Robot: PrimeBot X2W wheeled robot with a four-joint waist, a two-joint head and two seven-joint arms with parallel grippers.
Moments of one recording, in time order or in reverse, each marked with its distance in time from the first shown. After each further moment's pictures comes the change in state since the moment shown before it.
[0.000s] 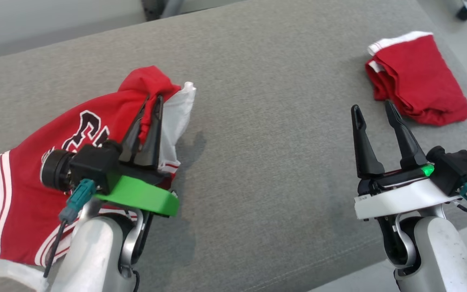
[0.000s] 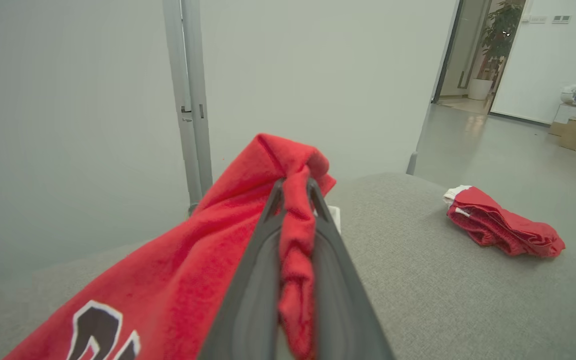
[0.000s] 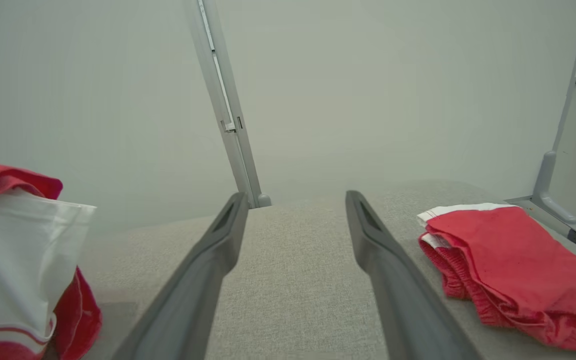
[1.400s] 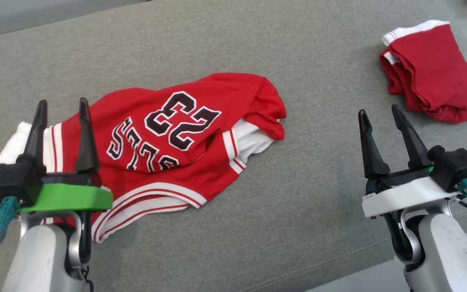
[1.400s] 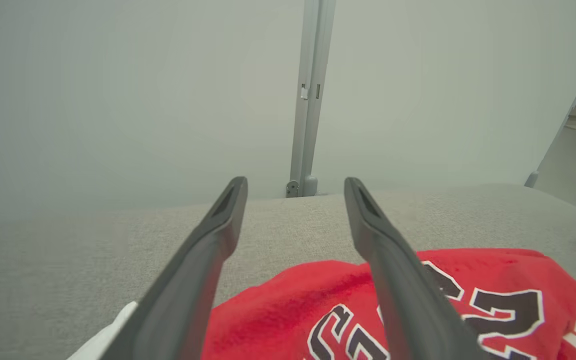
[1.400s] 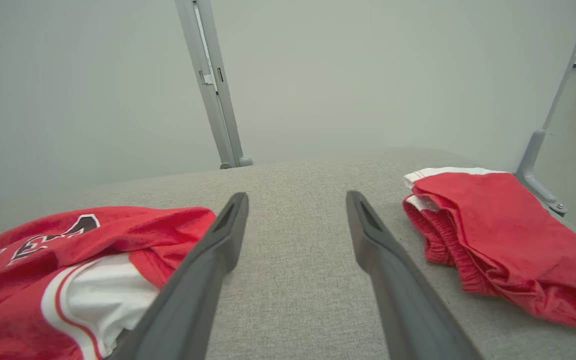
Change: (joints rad) left arm 0.016 0.082 0.158 0.132 -0.082 0.103 -0.170; right arm -0.026 -0.030 -0.027 0.109 -0.038 0.000 -0.029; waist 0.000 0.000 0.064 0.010
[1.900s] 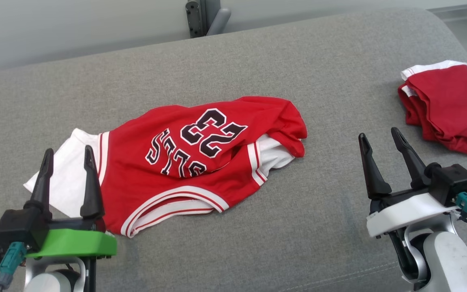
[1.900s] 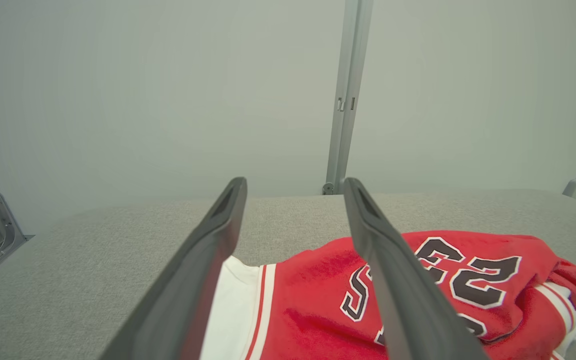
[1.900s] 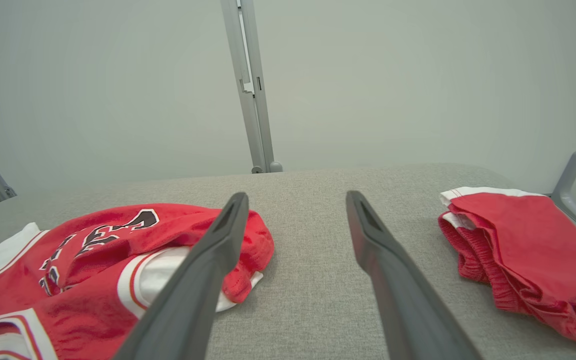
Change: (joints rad) left arm 0.216 0.021 0.007 -0.141 -0.010 0.048 0.039; right arm 0.079 -0.032 0.007 -0.021 -0.009 0.000 0.054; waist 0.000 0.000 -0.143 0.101
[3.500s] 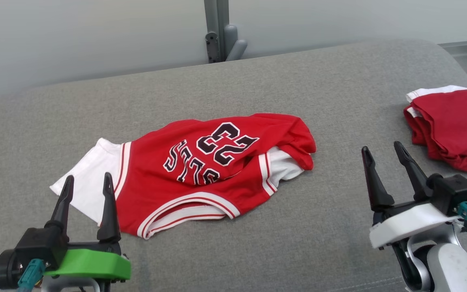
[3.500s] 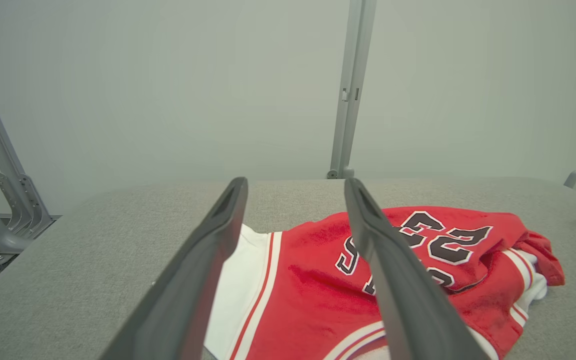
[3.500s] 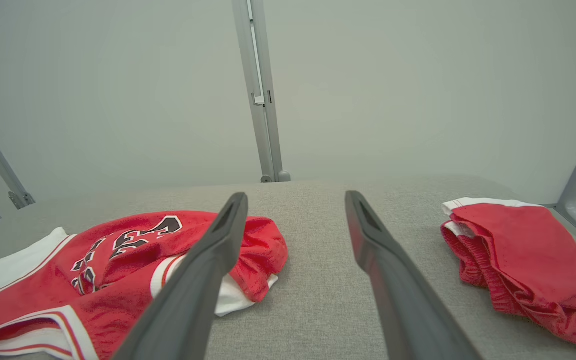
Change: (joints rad) left arm 0.125 0.009 -0.053 -0.065 -0.003 0.047 0.070; right arm 0.081 0.000 -0.030 -0.038 0.005 0.000 0.038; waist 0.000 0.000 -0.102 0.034
